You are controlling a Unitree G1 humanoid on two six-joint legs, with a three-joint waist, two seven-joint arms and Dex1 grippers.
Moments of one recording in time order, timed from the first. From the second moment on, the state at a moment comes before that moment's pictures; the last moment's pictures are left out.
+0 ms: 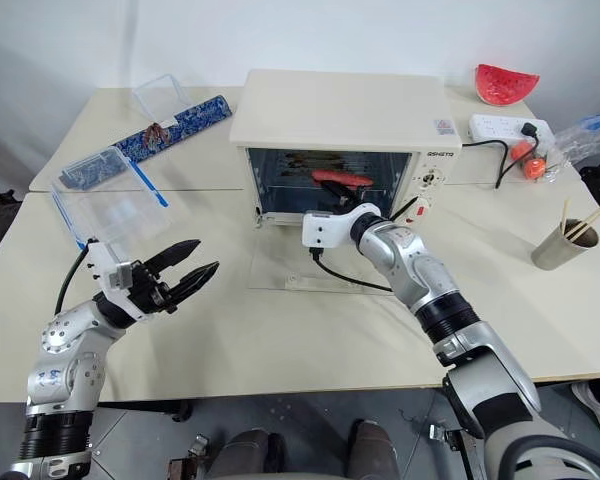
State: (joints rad) left arm -0.18 0.45 0.27 -0.04 -0.50 0.10 -0.87; right arm -0.86 -0.42 0.43 0.46 -0.71 -0.16 0.21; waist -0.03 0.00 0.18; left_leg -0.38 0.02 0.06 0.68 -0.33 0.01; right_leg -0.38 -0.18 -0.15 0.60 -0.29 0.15
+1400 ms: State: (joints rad) left arm -0.31 0.47 0.25 0.04 -0.51 0.12 -0.91; right arm -0.79 -0.45 0.42 0.26 -0.77 -0.06 0.33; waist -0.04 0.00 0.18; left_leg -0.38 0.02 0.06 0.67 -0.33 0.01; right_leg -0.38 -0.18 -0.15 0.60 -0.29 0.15
